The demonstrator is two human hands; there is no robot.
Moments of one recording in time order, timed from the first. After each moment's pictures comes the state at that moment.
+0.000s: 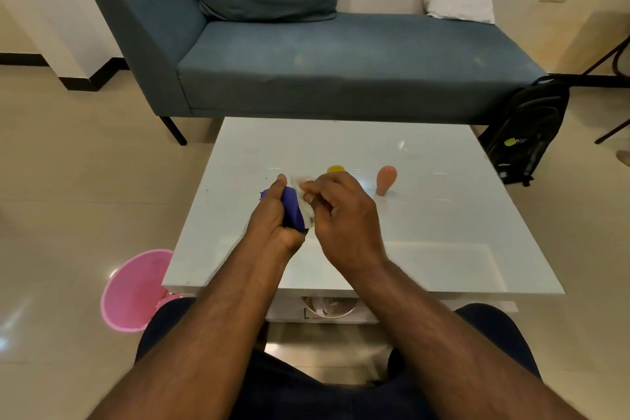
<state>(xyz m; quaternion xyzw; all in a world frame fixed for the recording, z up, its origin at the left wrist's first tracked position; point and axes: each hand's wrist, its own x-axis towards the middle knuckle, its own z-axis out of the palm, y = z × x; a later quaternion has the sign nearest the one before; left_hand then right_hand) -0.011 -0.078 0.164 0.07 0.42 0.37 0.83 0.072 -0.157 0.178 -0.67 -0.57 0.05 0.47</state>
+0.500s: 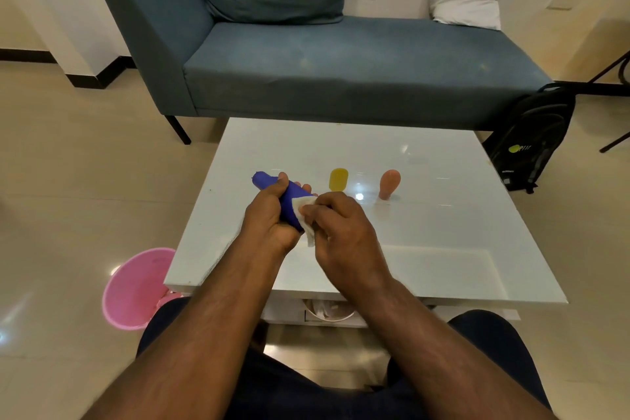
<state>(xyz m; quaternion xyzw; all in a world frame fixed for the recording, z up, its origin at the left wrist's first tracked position) -0.016 -0.076 0.176 0.08 0.42 0.40 0.81 0.068 -0.171 0.167 -0.64 -0.65 0.00 0.40</state>
